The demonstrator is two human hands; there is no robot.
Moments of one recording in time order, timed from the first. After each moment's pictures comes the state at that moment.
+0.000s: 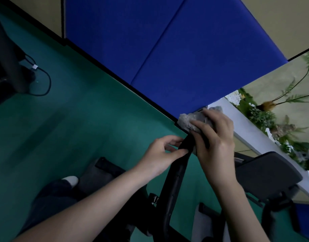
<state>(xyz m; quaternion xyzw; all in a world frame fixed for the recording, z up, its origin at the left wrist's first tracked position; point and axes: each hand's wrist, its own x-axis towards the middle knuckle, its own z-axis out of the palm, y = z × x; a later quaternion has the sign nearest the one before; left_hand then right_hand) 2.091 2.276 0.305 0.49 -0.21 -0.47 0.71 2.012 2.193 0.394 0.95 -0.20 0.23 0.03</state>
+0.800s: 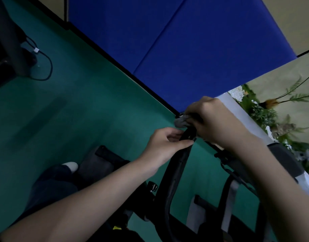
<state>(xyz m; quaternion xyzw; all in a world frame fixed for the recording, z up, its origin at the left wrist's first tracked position) 2.076 2.280 0.305 0.46 -0.09 -0.51 0.72 2.062 2.176 0.428 0.98 -0.09 -0.14 0.08</state>
